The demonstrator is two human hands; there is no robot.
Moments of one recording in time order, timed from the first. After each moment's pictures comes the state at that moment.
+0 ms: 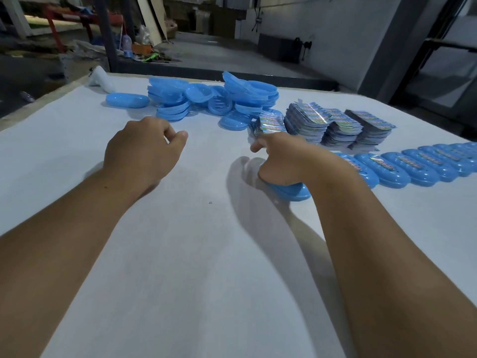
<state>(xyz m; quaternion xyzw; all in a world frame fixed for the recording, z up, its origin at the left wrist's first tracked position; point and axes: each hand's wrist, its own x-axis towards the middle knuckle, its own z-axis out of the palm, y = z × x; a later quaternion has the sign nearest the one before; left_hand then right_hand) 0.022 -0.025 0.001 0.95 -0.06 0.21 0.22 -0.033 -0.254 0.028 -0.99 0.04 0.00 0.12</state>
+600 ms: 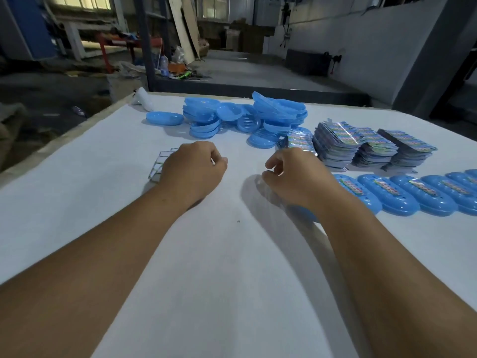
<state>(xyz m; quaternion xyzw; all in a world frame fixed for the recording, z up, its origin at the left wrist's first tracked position) 0.030 -0.038 -0.002 0.95 -0.08 0.17 0.25 -0.014 -0.236 0.010 -0.98 0.03 -0.13 0.17</state>
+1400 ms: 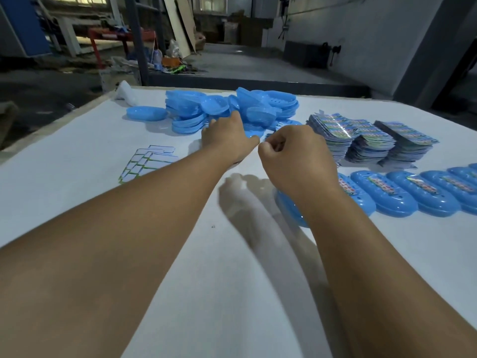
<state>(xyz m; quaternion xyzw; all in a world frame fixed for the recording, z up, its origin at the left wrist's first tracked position) 0.113 -0.143 0.005 0.97 -0.08 0.15 0.17 -0.018 -0.239 0.022 -0.92 0.10 -0.26 0.28</state>
